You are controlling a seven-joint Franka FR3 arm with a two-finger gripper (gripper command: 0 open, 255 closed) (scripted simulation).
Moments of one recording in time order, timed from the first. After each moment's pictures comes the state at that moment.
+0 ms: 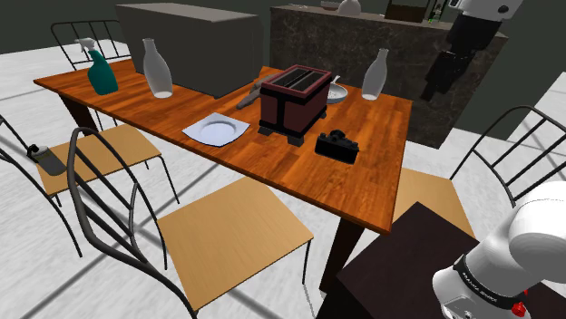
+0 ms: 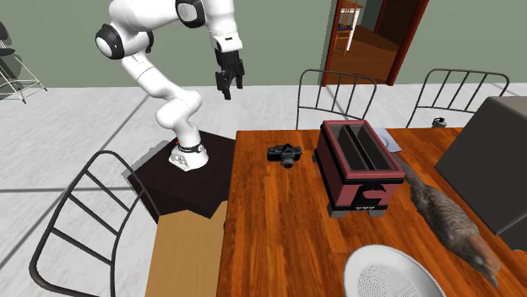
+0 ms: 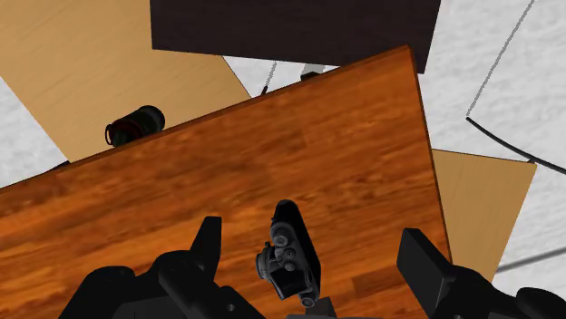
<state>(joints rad) 0.01 -0.80 -0.06 -2.27 -0.01 1.54 -0.04</state>
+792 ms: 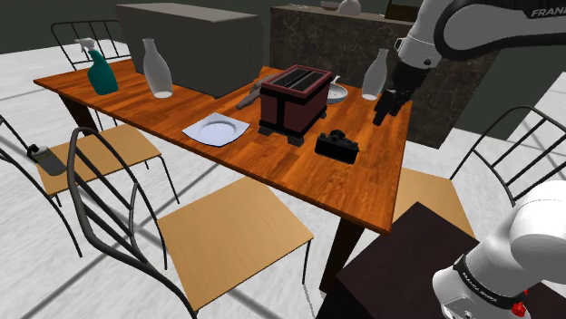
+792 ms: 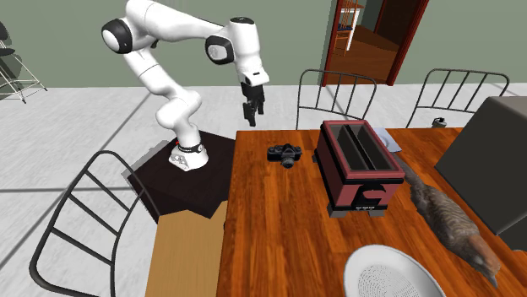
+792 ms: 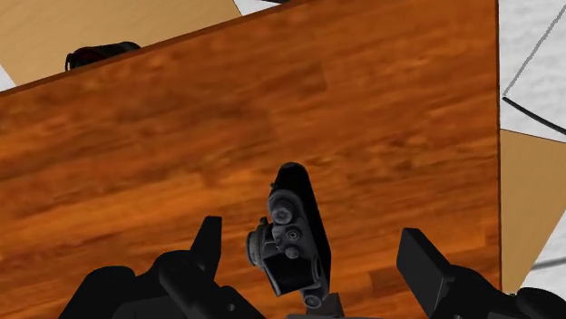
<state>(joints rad) 0.04 -0.62 -0.05 -2.43 -0.03 1.94 -0.06</state>
